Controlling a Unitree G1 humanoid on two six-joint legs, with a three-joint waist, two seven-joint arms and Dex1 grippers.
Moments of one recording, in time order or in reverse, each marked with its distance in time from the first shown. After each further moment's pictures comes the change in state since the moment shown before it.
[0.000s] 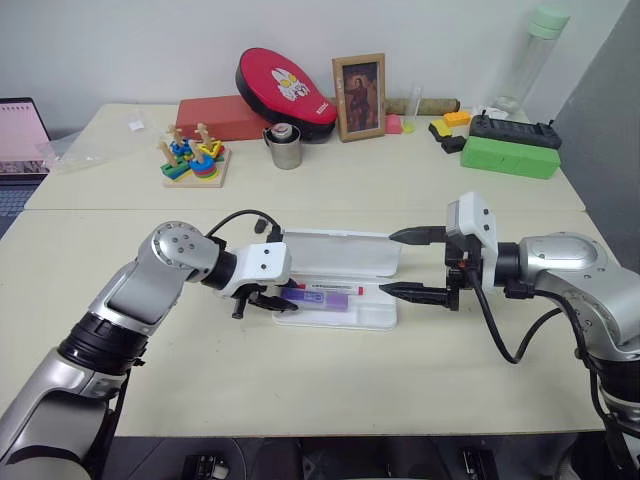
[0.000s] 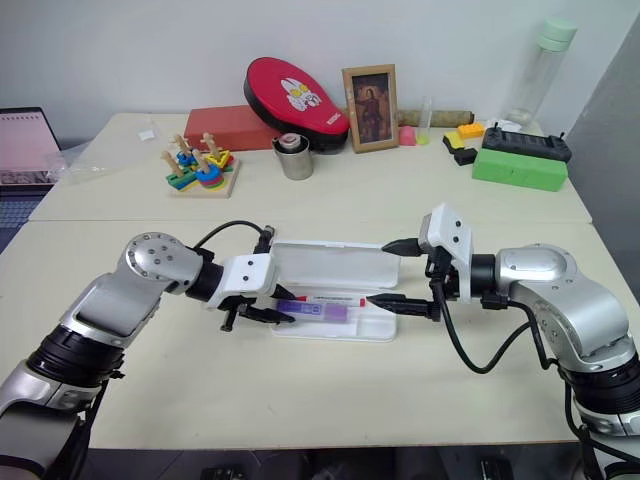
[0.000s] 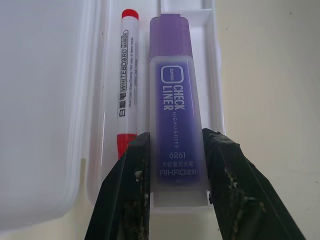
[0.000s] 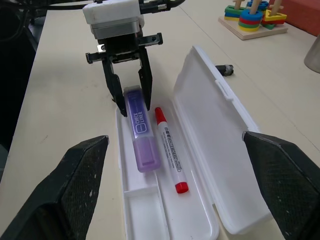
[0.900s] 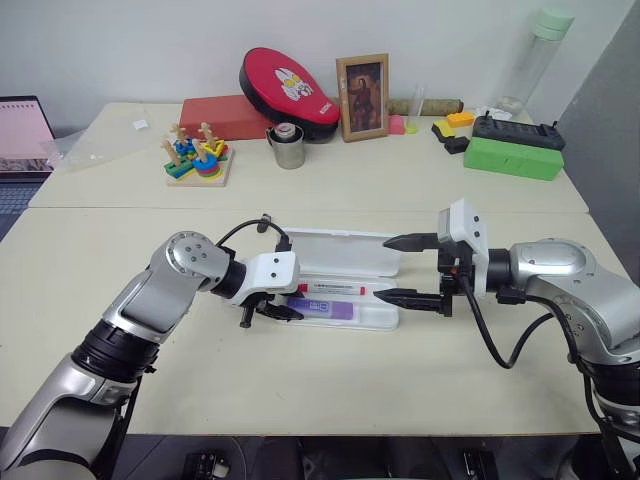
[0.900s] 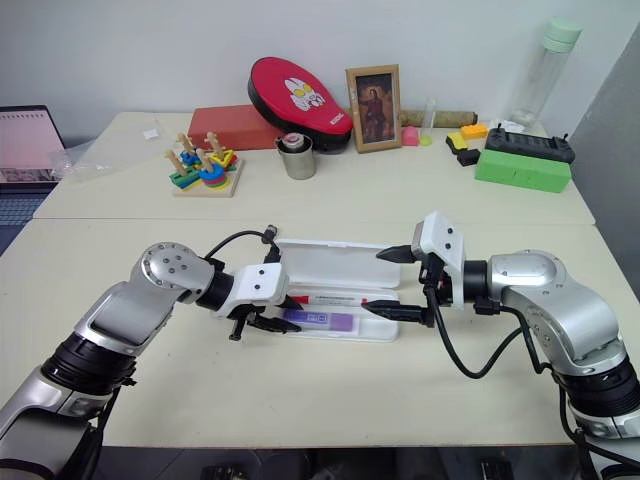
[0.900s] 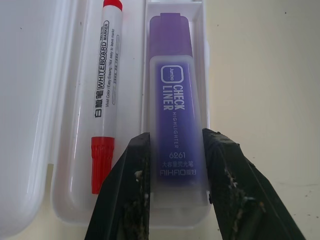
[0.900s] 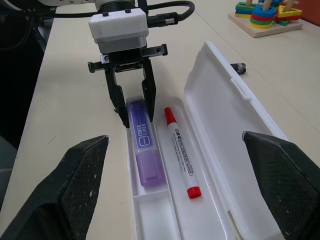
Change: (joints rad) left arm 0.029 -0.025 -0.011 -0.038 0.032 0.065 0.004; right arm 0.002 0.019 0.019 0.001 0.000 0.000 -0.003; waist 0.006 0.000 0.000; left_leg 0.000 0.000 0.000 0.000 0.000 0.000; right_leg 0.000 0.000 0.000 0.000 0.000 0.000
